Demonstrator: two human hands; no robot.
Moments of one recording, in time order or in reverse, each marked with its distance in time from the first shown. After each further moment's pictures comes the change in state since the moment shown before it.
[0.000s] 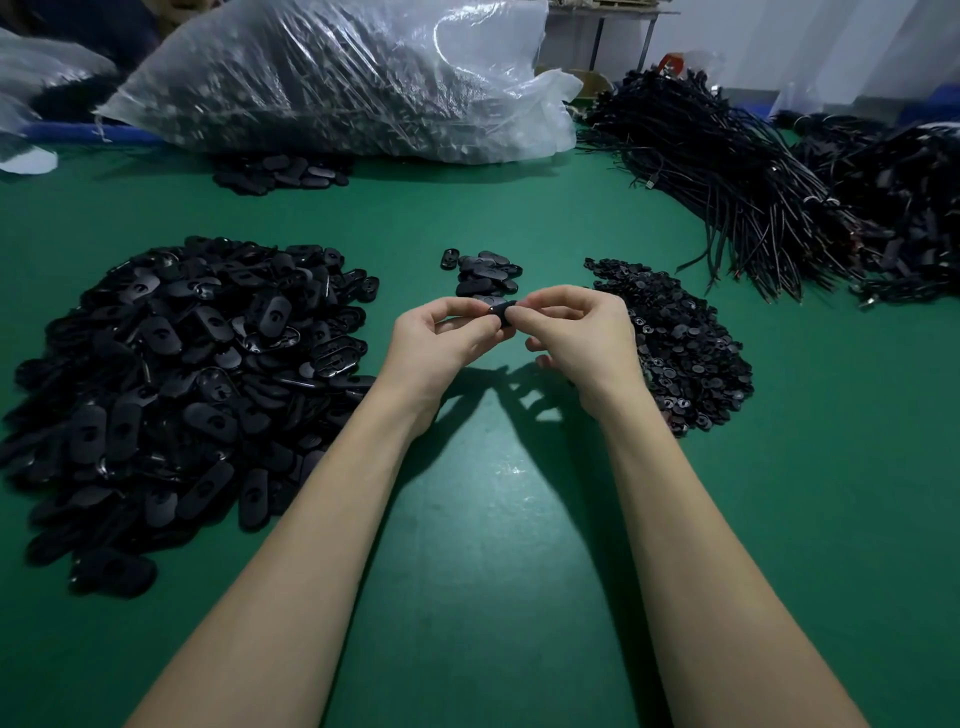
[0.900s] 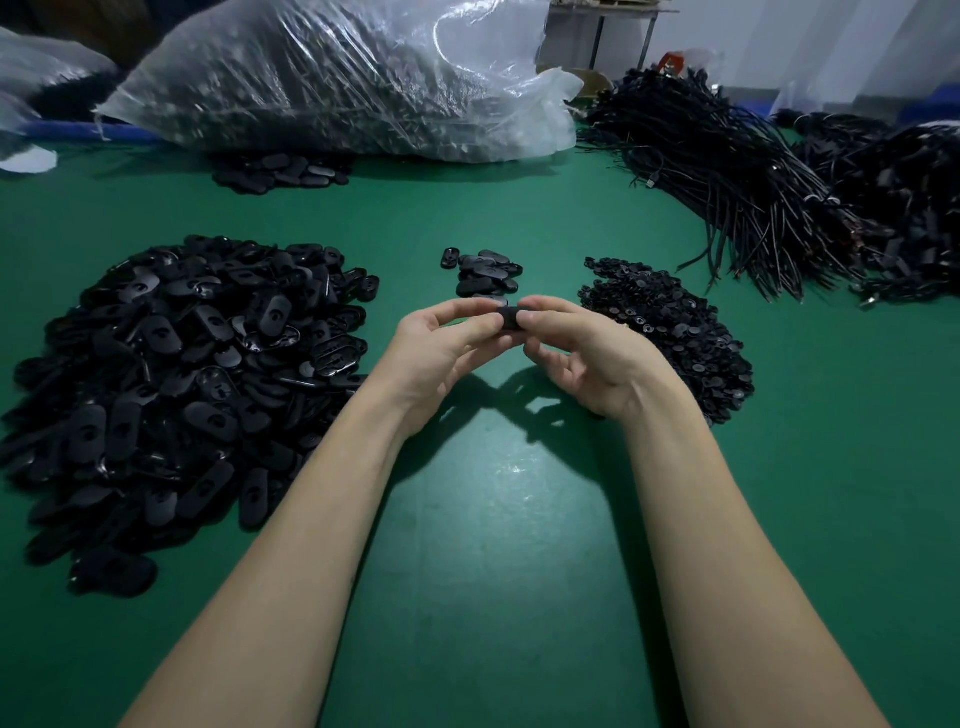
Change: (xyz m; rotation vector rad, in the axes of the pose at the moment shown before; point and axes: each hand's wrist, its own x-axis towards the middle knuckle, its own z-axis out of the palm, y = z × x) left_hand -0.004 0.009 -0.004 -0.125 -0.119 -0.131; right_hand 0.004 -0.002 -0.019 0.434 -0.346 0.373
